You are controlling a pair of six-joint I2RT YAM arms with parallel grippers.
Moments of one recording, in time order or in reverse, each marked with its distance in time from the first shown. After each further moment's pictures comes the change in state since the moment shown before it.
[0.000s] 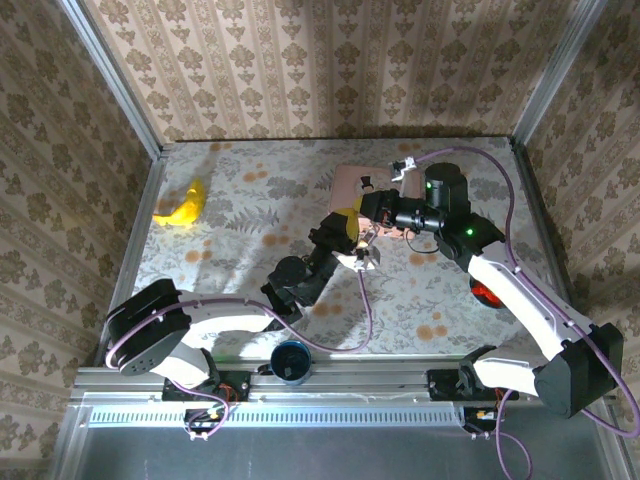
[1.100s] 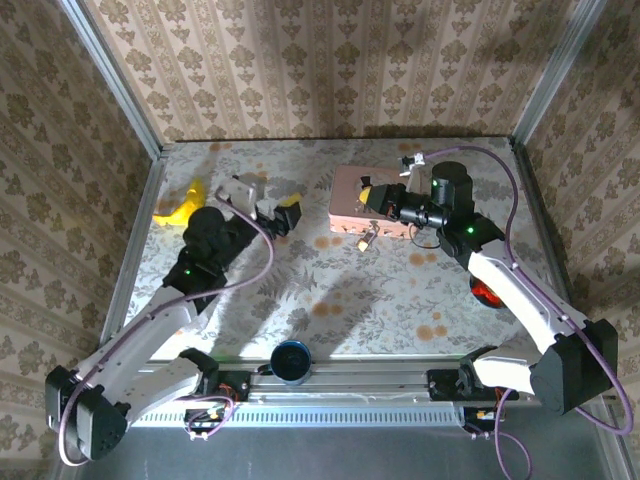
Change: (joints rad) left arm 0.575 -0.503 0.084 -0.855 0.652 -1.506; right arm -0.066 0.018 -0.047 0.111 0.009 0.026
